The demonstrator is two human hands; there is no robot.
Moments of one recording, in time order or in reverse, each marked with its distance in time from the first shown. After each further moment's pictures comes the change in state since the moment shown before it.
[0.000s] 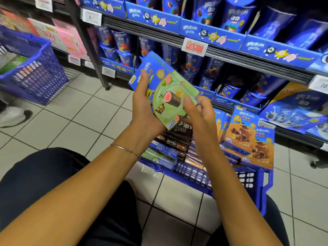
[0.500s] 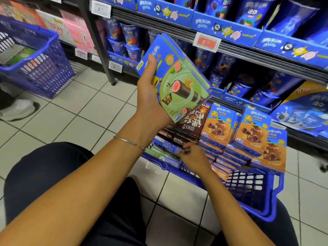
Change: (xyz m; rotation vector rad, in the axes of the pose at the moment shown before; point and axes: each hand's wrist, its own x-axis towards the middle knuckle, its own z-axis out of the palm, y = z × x) left_hand 0.002 0.015 0.000 0.013 -0.096 0.037; right_hand -0.003 0.153 -0.053 -0.962 -0.202 0.387
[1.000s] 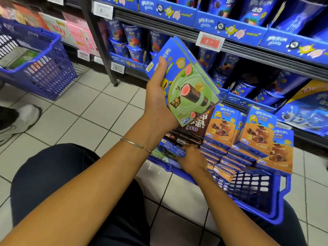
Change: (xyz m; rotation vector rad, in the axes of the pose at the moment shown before) left_hand 0.005 -0.006 0.001 -0.021 0.012 -0.017; right_hand 0.015 -0.003 0.025 -0.375 0.037 -0.020
